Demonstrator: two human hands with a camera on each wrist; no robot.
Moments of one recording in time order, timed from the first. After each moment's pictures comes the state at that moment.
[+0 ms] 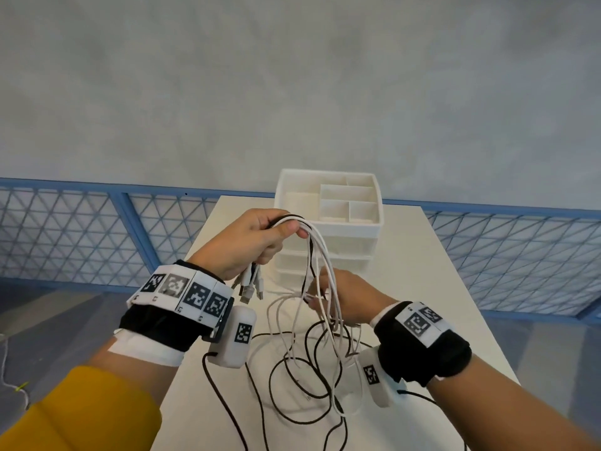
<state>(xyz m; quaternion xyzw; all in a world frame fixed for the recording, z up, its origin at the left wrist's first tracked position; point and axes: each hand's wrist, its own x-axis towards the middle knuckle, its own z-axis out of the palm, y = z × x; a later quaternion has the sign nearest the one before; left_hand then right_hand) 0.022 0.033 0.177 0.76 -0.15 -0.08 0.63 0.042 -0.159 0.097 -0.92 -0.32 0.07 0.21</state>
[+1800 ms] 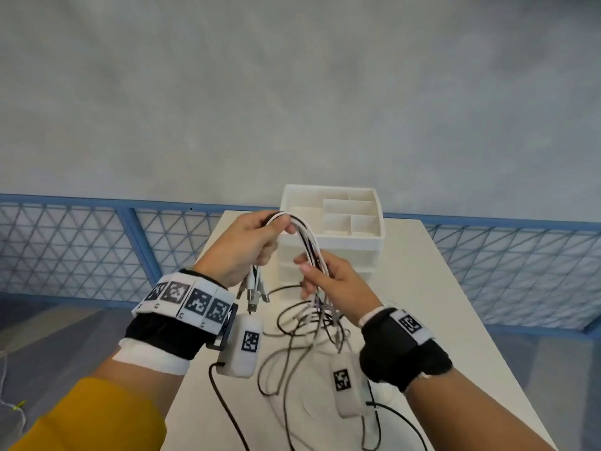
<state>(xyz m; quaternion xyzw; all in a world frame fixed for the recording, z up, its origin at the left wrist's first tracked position) 0.022 0.035 0.183 0.73 -0.09 -0.01 0.68 0.024 -0.130 0.130 -0.72 -0.23 0.06 0.65</state>
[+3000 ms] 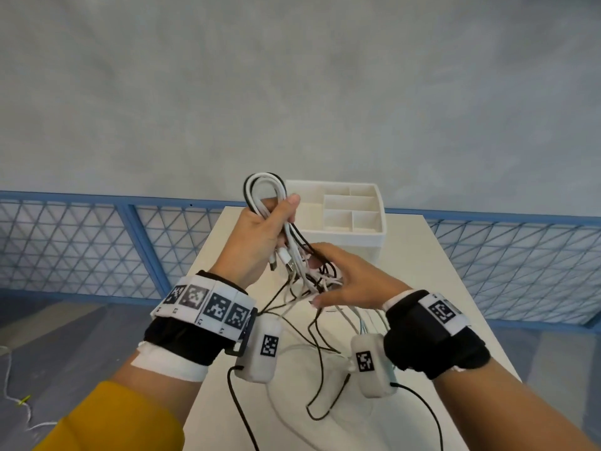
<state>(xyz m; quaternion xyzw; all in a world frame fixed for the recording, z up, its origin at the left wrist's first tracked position) 0.020 0.012 0.189 0.68 -0.05 0.11 0.73 0.039 -0.157 0.145 -0.85 -0.34 0.09 0.39</state>
